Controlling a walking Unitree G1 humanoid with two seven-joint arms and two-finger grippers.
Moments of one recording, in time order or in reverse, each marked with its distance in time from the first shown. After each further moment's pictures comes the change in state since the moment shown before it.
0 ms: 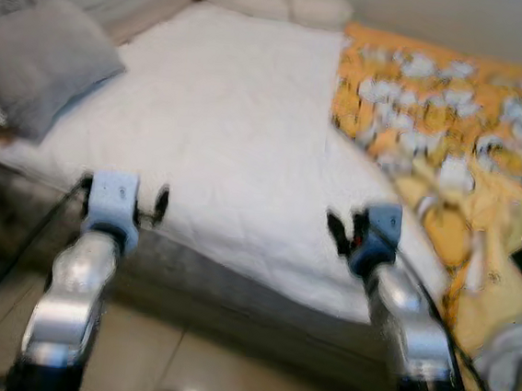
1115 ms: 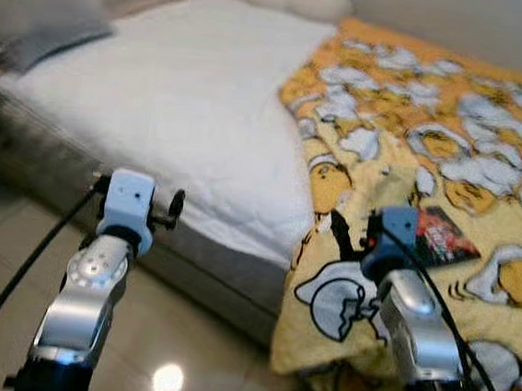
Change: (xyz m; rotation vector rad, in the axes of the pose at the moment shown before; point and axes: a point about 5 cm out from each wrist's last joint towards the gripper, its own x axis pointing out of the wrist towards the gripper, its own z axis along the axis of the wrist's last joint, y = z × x) left arm 0.001 -0.007 0.002 0.010 -0.018 -0.033; right arm -0.002 -0.004 0.001 -0.023 -0.059 0.010
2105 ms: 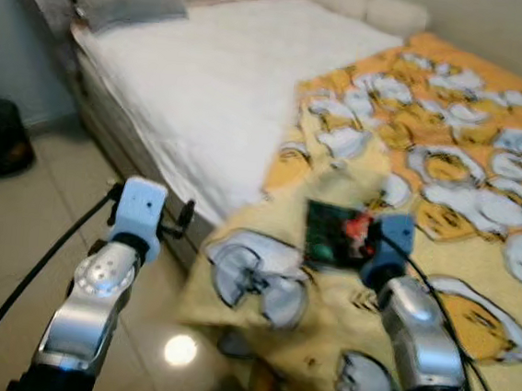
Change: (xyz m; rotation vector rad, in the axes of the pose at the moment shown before) left arm -0.005 -0.010 -0.010 0.050 0.031 -0.065; right arm -0.004 0.006 -0.013 0.058 0.049 0.065
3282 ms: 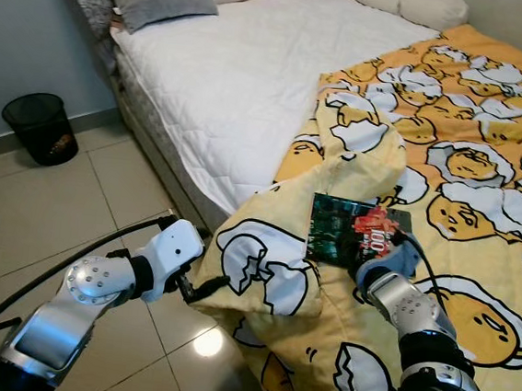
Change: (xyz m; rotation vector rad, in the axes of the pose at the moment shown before) left arm -0.024 -0.024 -0.005 0.217 0.075 -0.776; right arm 0.026 -0.036 -0.037 0.885 0.319 -0.354
